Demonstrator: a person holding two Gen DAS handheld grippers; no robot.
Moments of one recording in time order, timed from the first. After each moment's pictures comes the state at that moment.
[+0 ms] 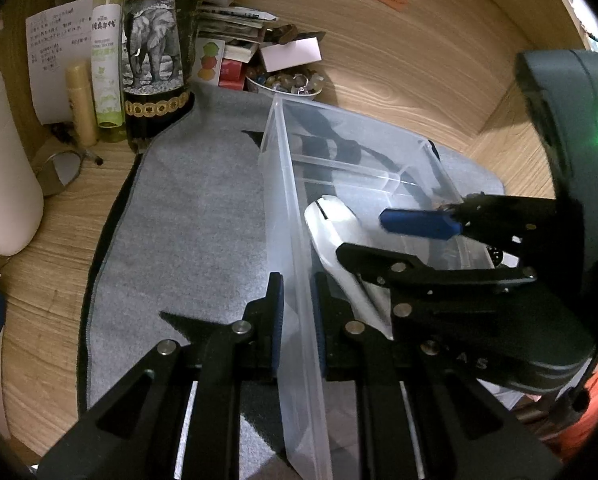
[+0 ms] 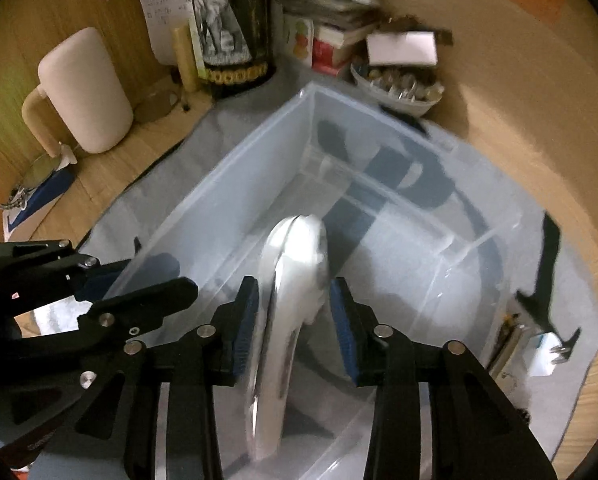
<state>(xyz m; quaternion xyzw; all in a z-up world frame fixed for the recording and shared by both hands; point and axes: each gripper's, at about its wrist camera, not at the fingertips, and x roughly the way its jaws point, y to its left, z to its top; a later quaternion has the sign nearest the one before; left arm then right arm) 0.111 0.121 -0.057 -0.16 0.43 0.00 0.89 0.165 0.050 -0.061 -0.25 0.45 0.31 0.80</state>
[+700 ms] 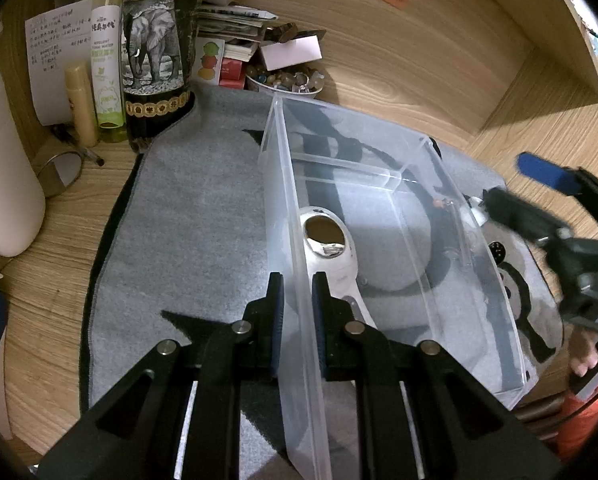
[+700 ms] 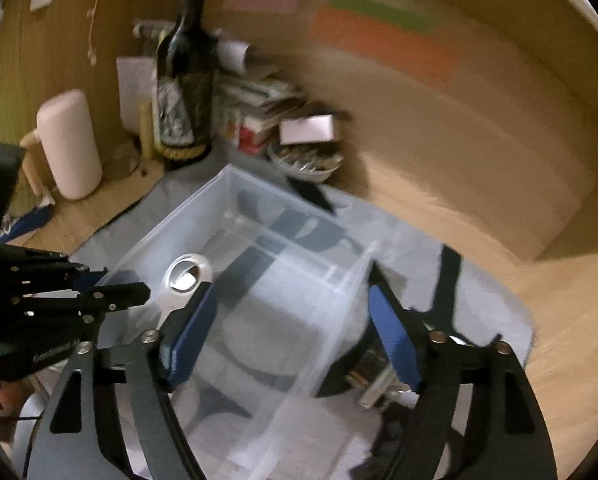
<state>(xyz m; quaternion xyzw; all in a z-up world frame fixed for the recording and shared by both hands) 0.112 0.121 -0.058 -0.16 0.43 0.01 0.89 0.139 -0.018 0.005 -0.23 0.31 0.25 0.89</state>
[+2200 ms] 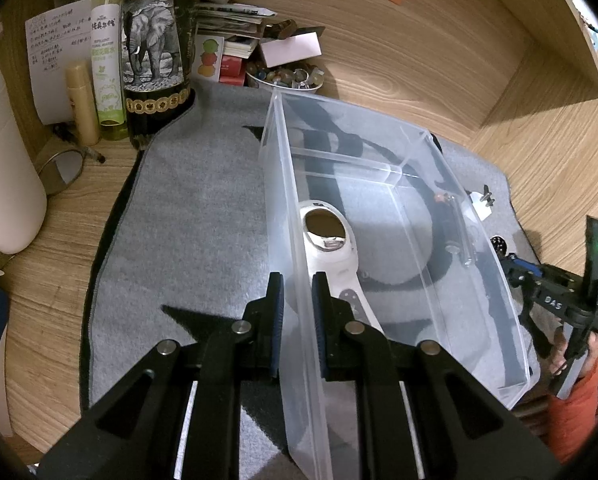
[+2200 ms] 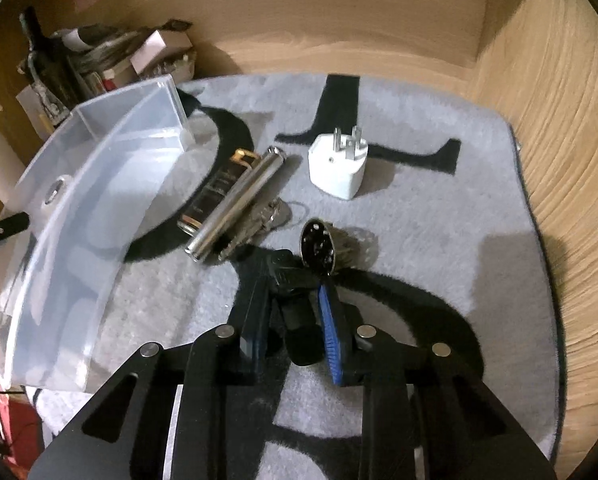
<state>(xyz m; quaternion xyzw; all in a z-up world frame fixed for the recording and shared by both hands) 0.109 0.118 -0.060 -0.15 0.43 0.01 0.89 0.169 -0.181 -0.072 -0.08 0.44 0.18 0.88</state>
